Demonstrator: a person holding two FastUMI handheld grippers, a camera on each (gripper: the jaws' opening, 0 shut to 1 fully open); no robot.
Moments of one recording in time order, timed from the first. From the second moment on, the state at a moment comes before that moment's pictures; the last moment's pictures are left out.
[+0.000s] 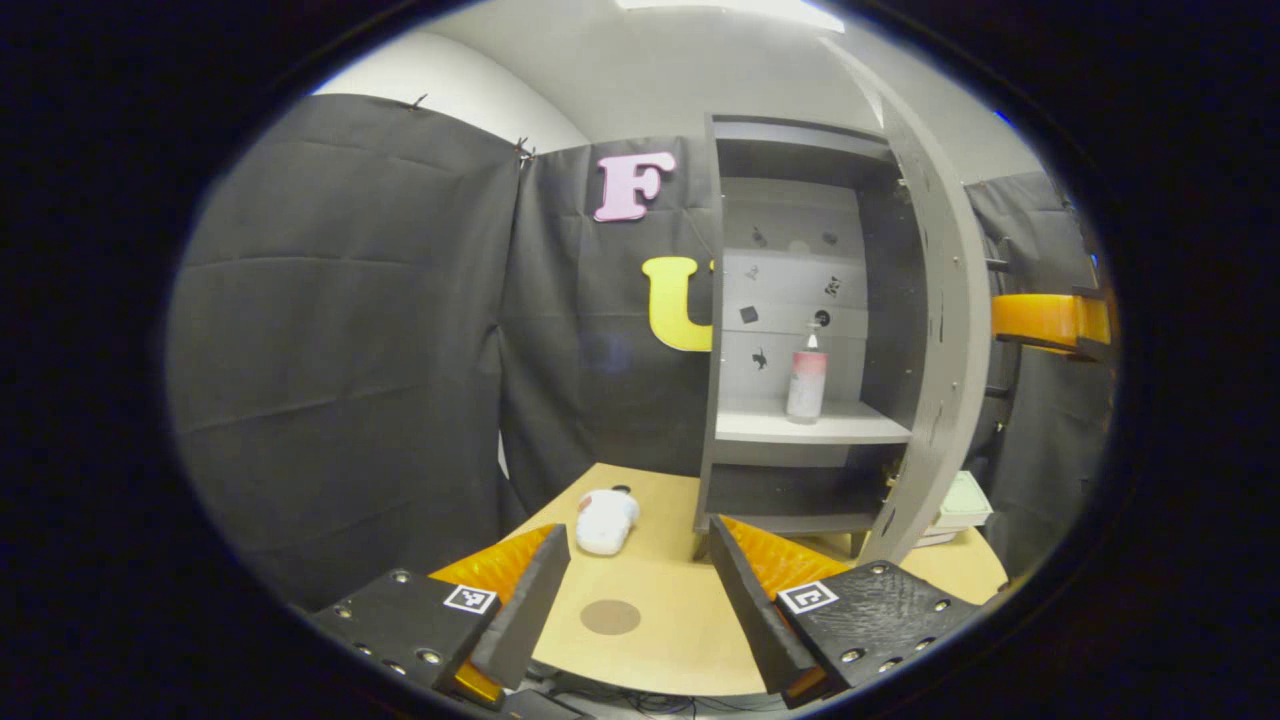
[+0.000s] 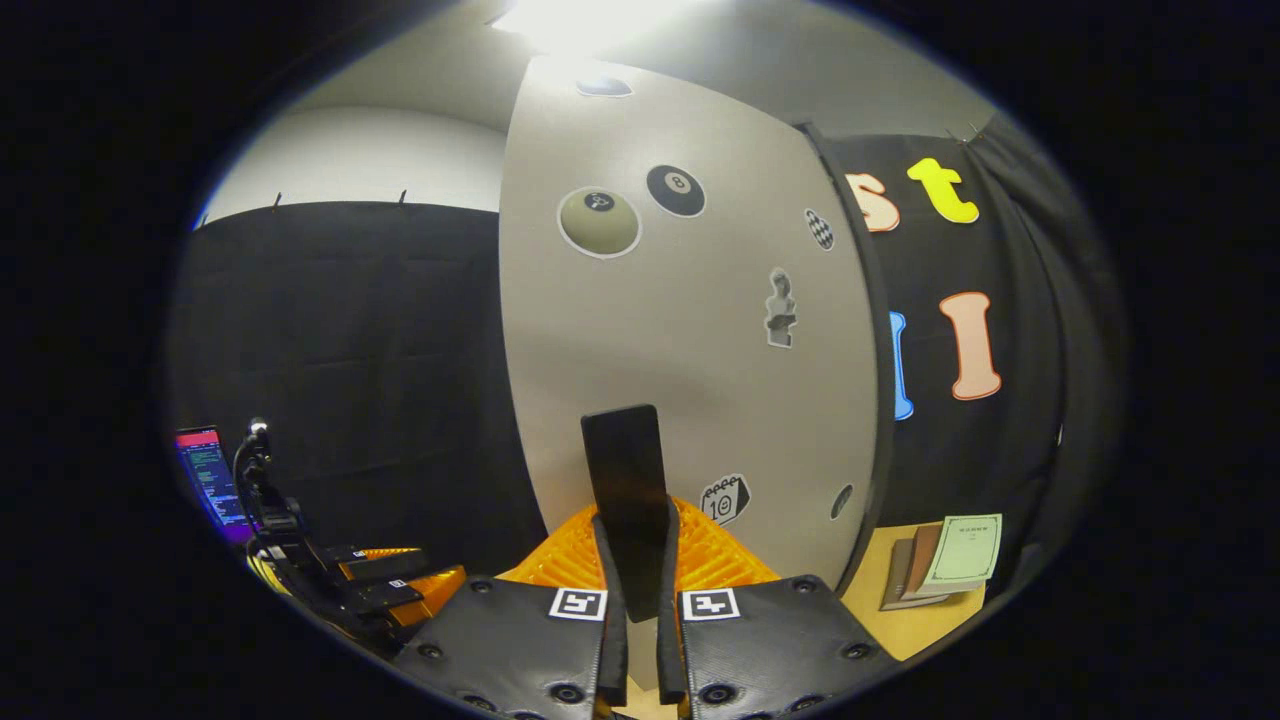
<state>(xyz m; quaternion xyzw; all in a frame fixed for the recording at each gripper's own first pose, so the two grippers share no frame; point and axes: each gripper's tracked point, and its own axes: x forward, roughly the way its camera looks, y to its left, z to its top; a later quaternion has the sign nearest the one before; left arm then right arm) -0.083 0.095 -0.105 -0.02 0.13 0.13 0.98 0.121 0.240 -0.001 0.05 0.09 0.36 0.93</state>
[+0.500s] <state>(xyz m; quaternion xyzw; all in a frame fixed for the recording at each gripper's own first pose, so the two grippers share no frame) -0.068 0.045 -0.108 -0.02 0.15 0.05 0.99 0.117 0.193 -0.001 0.08 0.09 0.29 0.95</state>
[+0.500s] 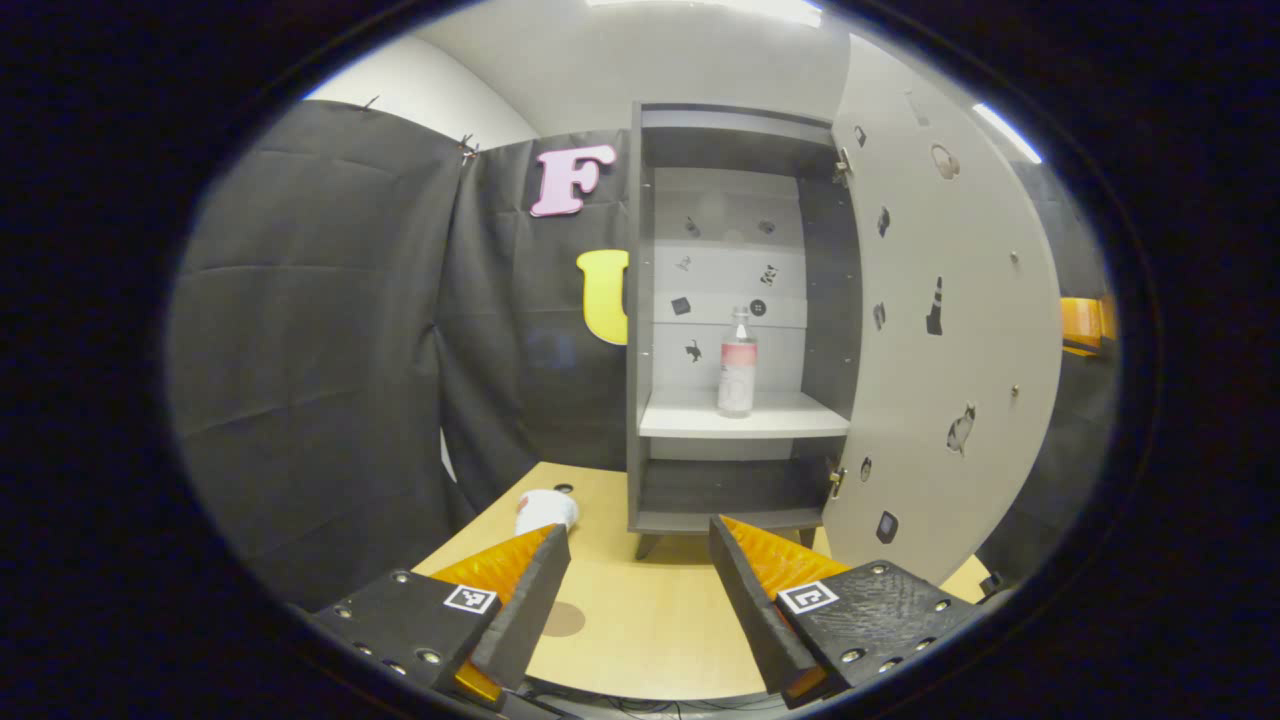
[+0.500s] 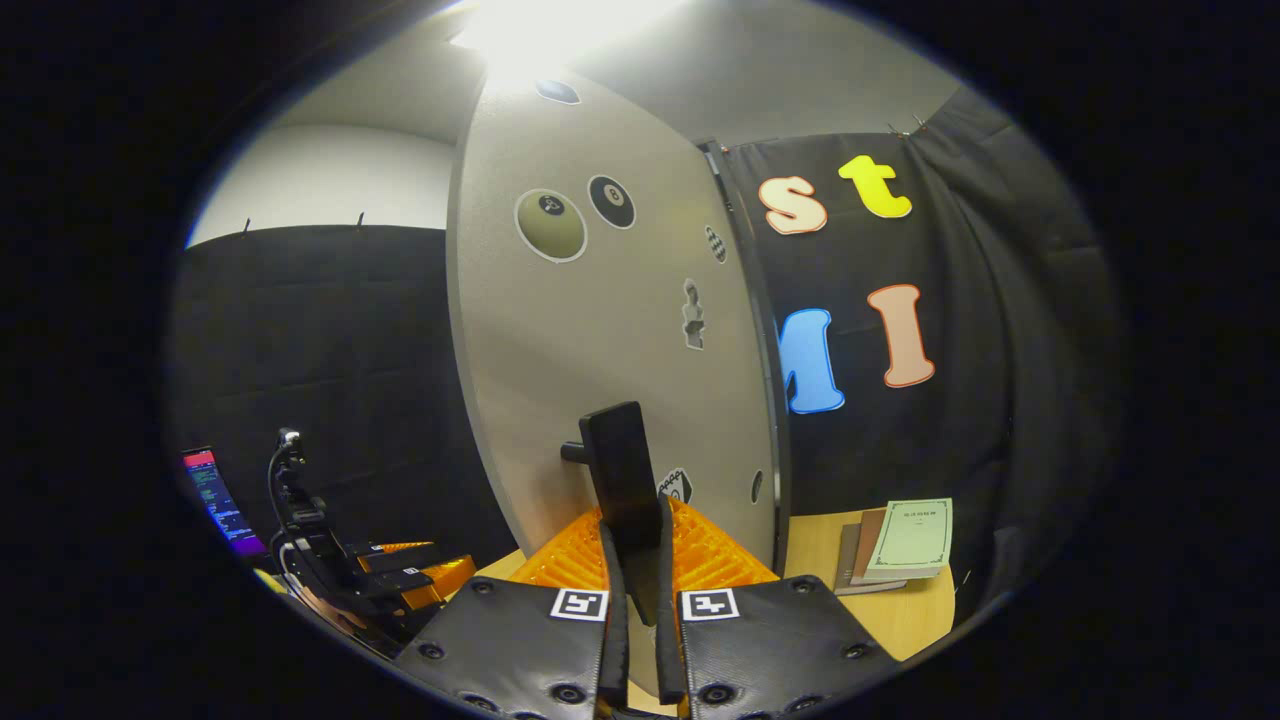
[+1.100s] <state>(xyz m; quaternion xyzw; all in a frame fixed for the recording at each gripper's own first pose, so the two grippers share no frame) -0.055 0.016 -0.115 -0.04 0.16 -0.06 0.98 0.142 0.128 -0.006 0.11 0.11 0.14 0.98</state>
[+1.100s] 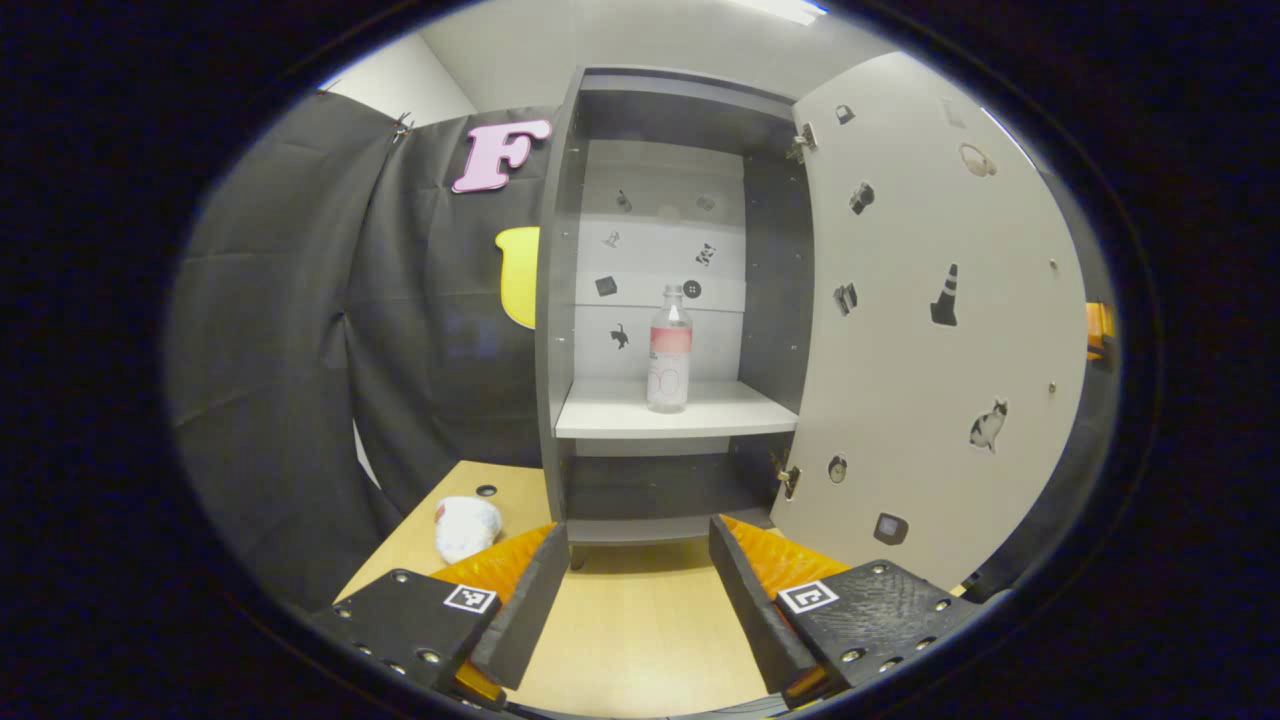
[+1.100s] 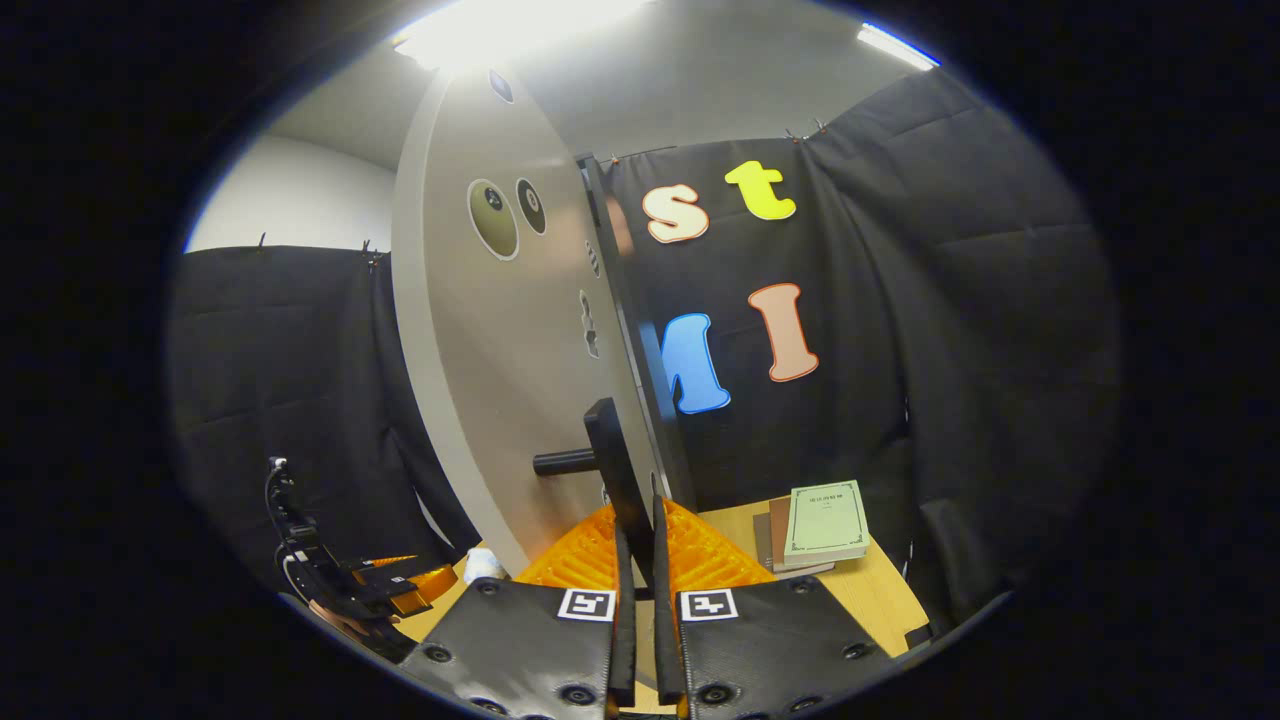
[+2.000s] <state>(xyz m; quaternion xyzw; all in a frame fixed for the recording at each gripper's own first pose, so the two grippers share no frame) -0.026 -0.001 -0.108 -0.03 0.13 -0.20 0.97 0.068 0.057 -0.021 0.08 0.11 -0.10 0.99</state>
